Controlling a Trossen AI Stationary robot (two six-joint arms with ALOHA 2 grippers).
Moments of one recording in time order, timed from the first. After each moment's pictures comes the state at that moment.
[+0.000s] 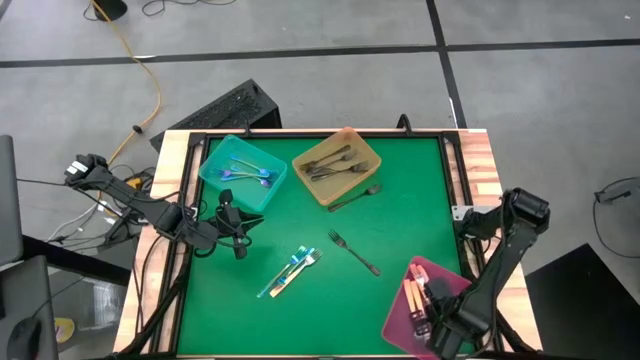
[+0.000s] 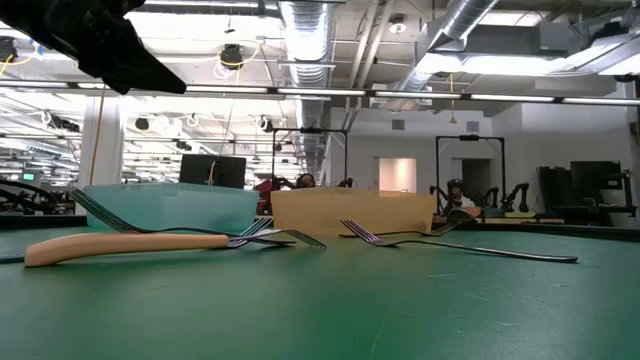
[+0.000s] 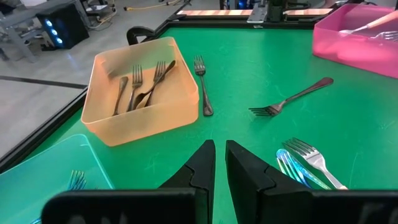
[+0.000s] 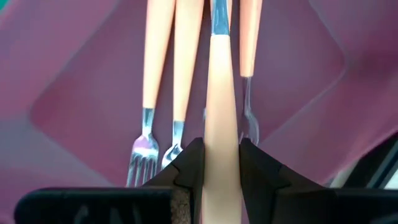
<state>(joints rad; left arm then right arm) -0.46 0.81 0.45 -0.21 -0.77 -0.32 1.00 1.70 1.27 -1.16 -0.02 2.26</state>
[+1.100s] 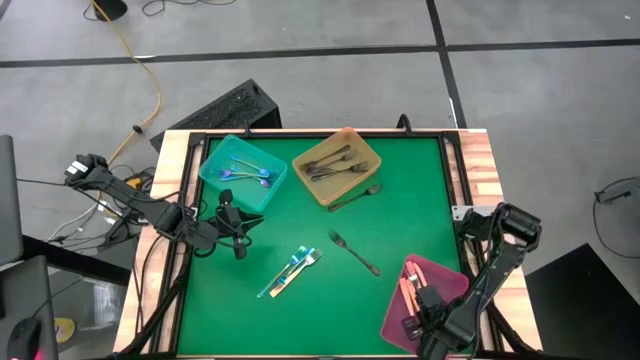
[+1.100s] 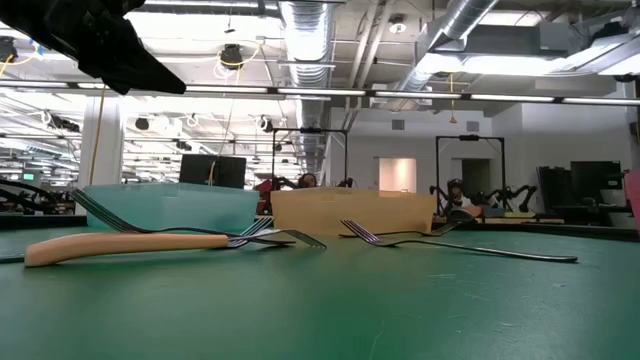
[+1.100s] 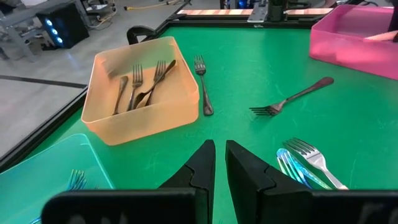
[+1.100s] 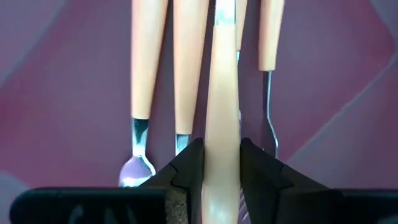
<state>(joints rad) -0.46 0.81 0.45 -0.21 -0.78 -0.32 1.00 1.86 1.27 -1.09 0.00 2.23</state>
